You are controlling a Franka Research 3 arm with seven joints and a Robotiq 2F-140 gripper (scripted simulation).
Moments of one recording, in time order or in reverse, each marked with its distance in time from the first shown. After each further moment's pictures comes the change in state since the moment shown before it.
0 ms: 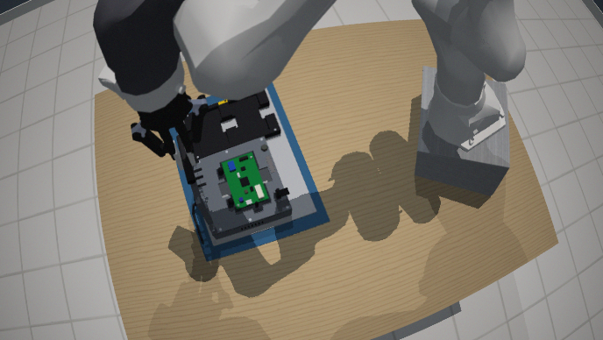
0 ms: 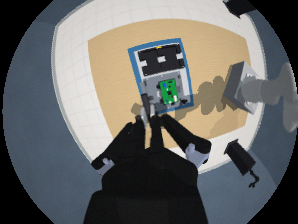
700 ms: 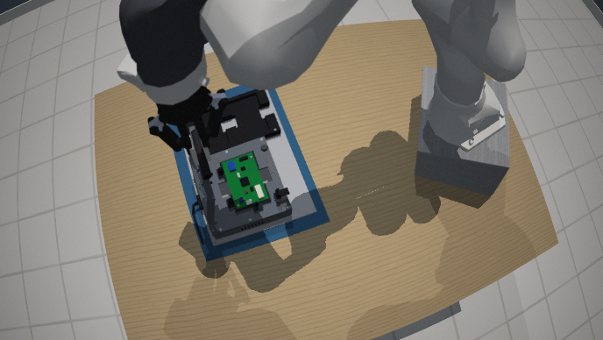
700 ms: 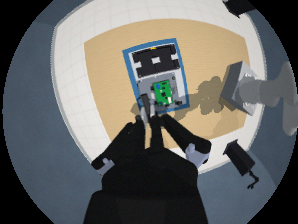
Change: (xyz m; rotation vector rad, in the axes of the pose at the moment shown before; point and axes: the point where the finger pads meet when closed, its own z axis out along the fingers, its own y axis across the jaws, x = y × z) arm 0.000 0.030 0.003 0.000 0.000 0.000
